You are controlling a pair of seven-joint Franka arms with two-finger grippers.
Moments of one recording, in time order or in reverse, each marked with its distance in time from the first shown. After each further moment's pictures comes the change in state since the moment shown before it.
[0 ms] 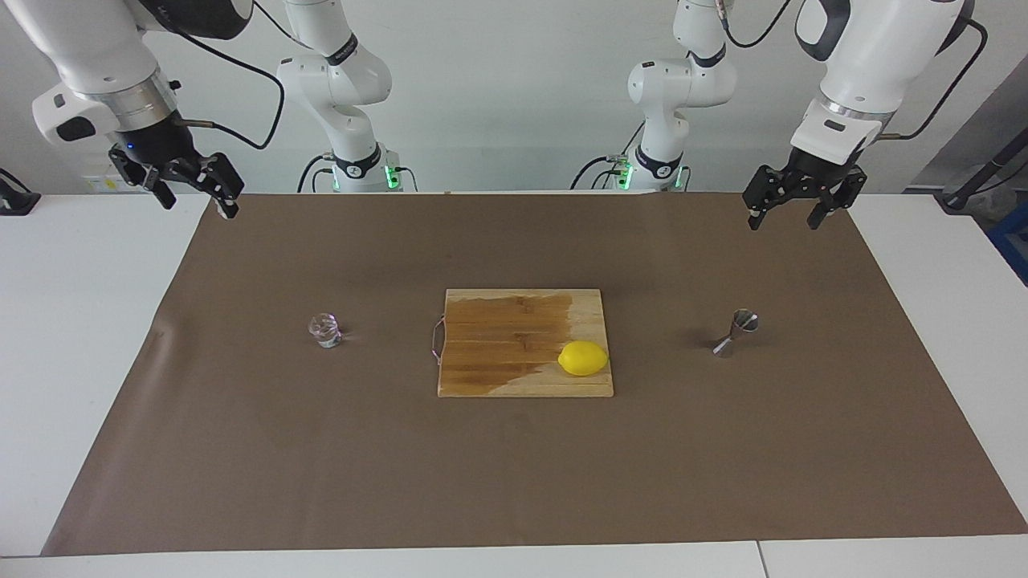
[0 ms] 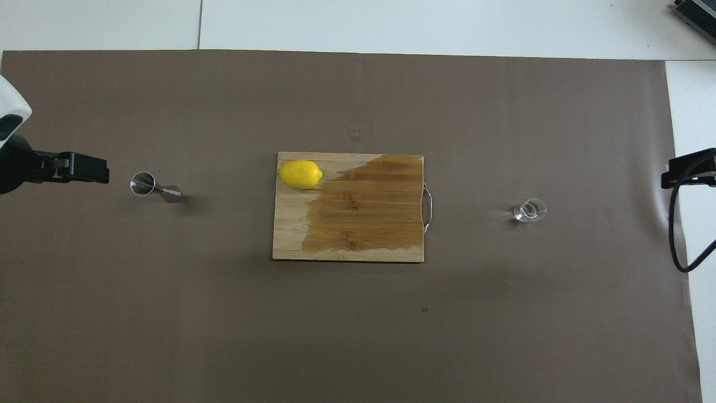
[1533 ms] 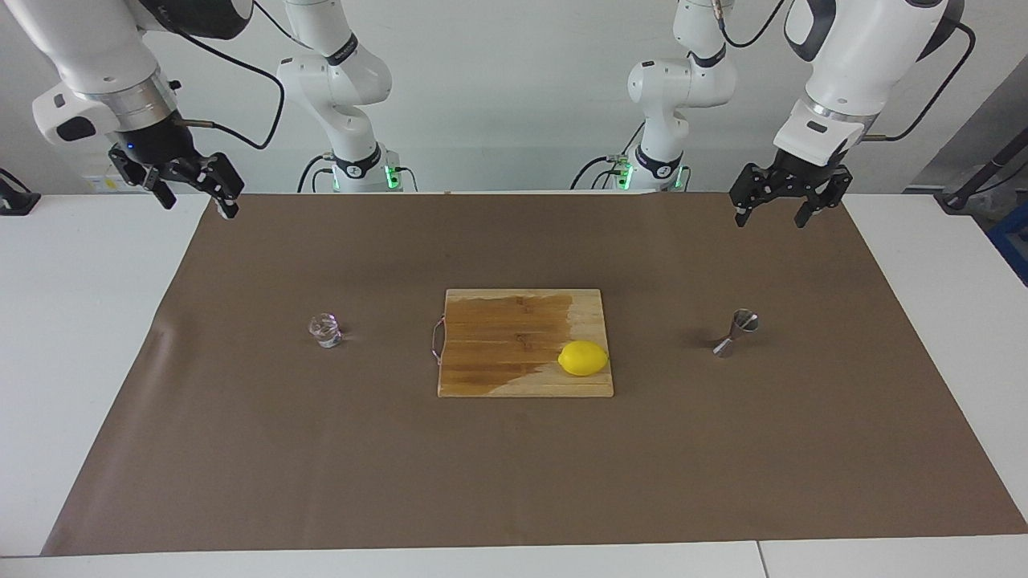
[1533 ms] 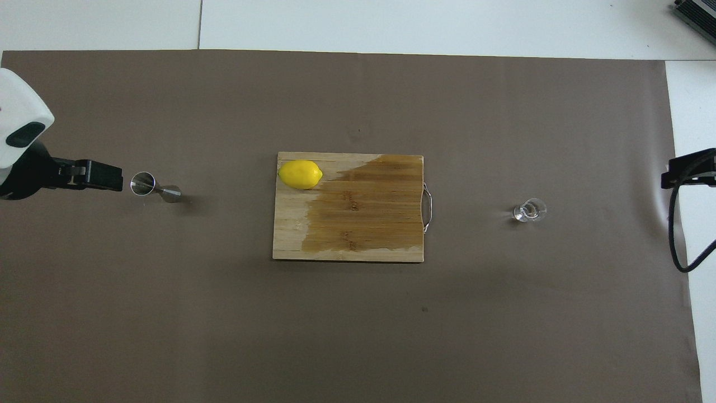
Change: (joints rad) left arm -0.024 0.000 -0.003 -0.001 0.000 -0.030 0.001; right arm 0.000 0.000 0.000 0.000 0.000 0.000 0.000
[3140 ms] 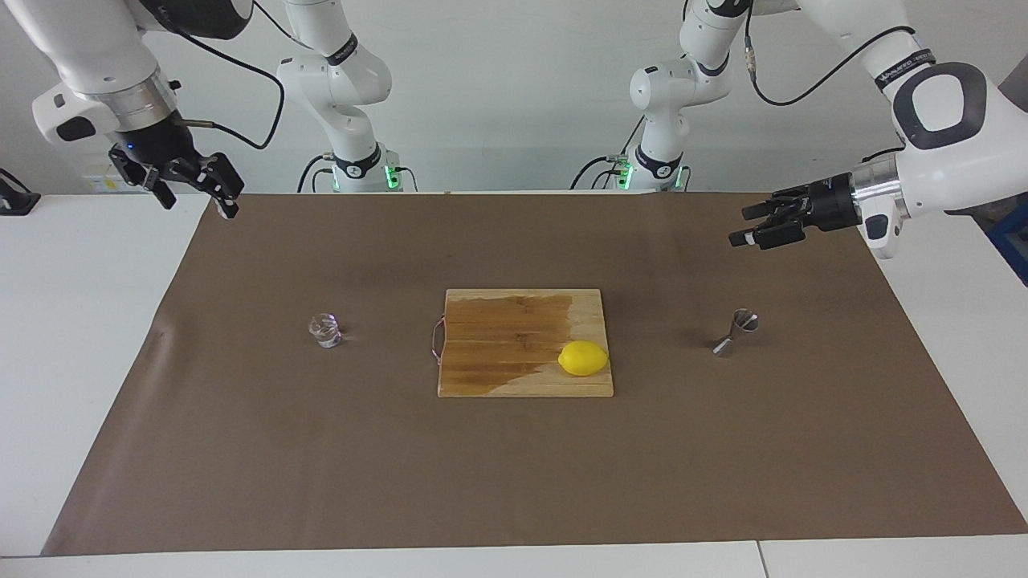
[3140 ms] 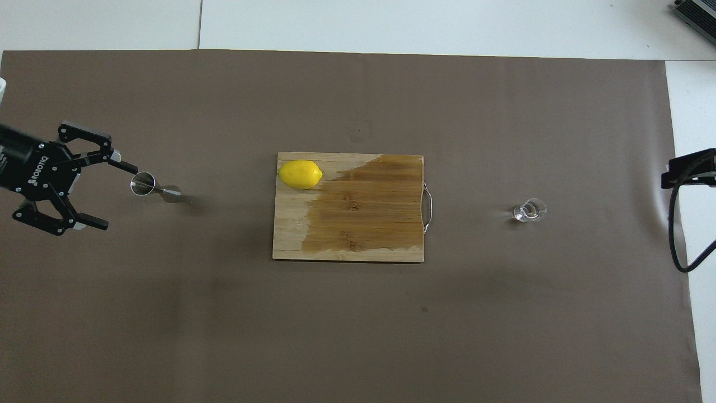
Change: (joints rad) left arm 0.271 0.286 0.022 0.150 -0.753 -0.420 -0.788; right arm 0.000 -0.001 0.000 0.000 0.000 0.000 0.000
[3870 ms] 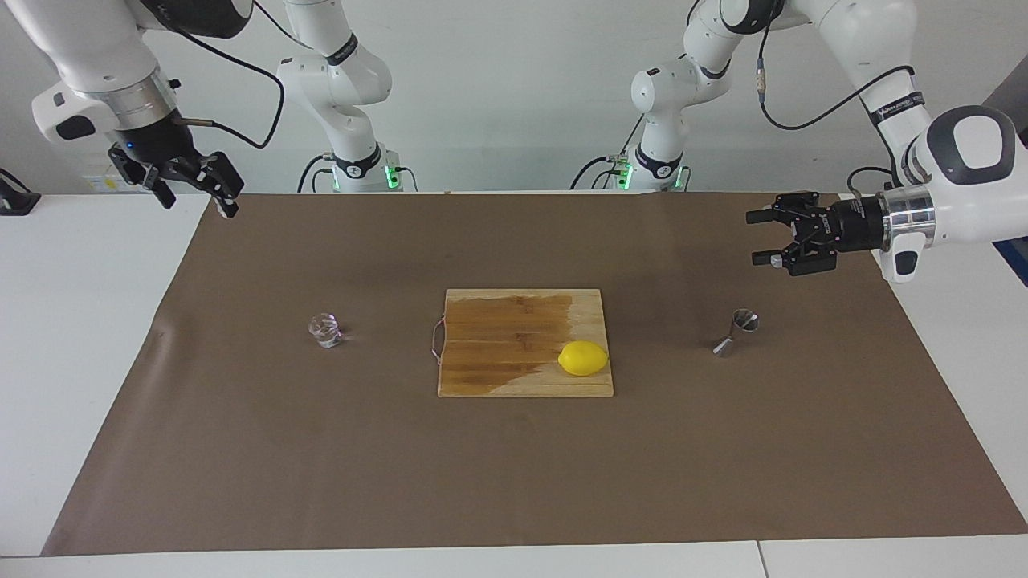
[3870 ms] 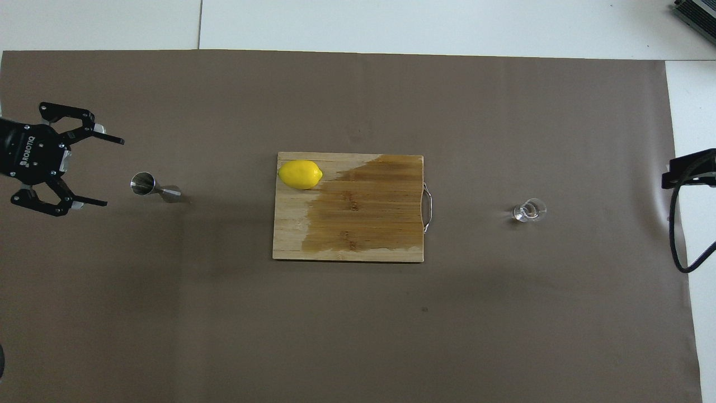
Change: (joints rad) left arm 0.105 0.113 0.001 -0.004 -0.271 -0.019 -0.180; right arm 0.000 -0.001 0.000 0.000 0.000 0.000 0.000
